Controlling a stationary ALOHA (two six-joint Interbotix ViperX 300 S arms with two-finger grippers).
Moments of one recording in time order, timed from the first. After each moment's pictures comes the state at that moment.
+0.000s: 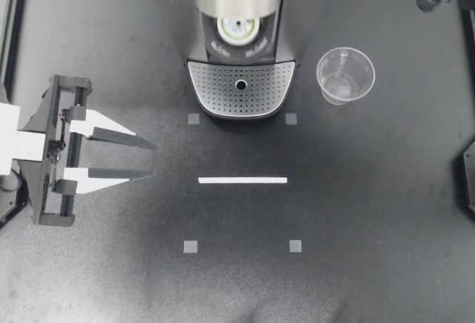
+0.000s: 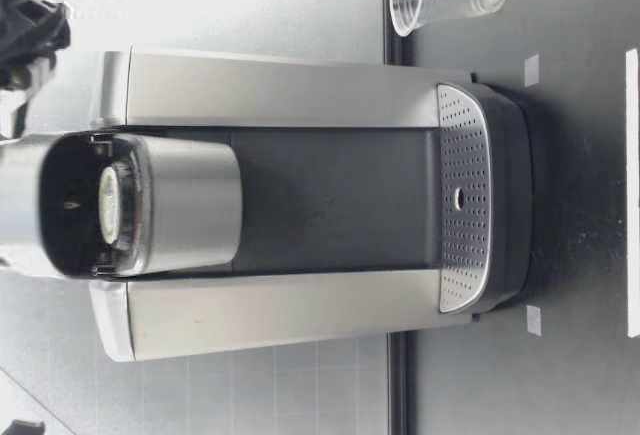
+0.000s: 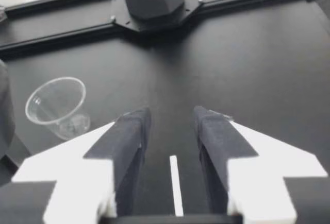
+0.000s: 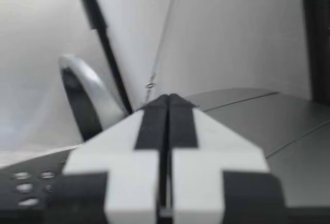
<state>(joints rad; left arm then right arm) -0.17 -0.64 0.87 1.09 0.13 -0.93 -0.54 -0.21 0.53 0.01 -0.47 0.20</state>
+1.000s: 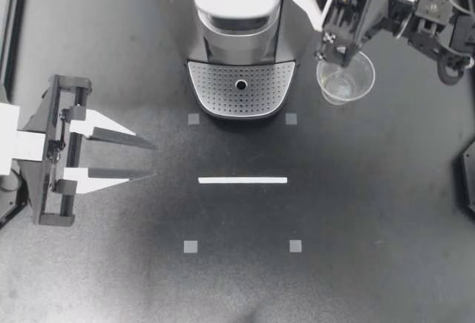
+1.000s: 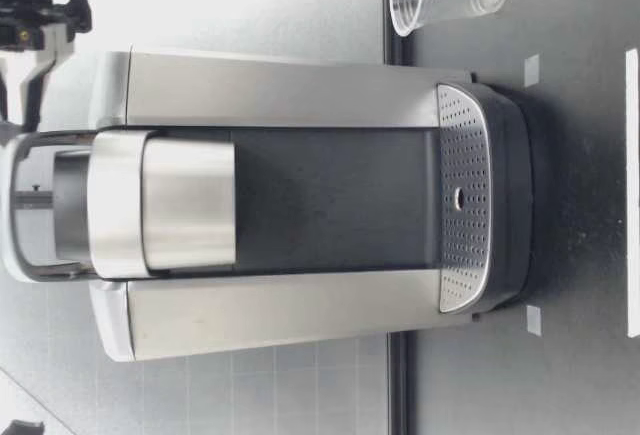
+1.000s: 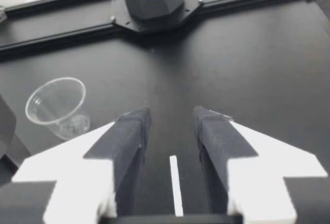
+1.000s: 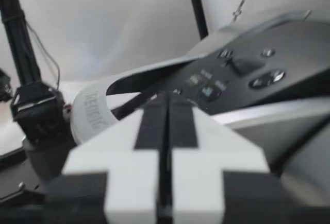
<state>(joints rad) -0.17 -0.64 0.87 1.09 0.13 -0.93 -0.34 -0.31 0.72 0.01 -0.44 0.23</state>
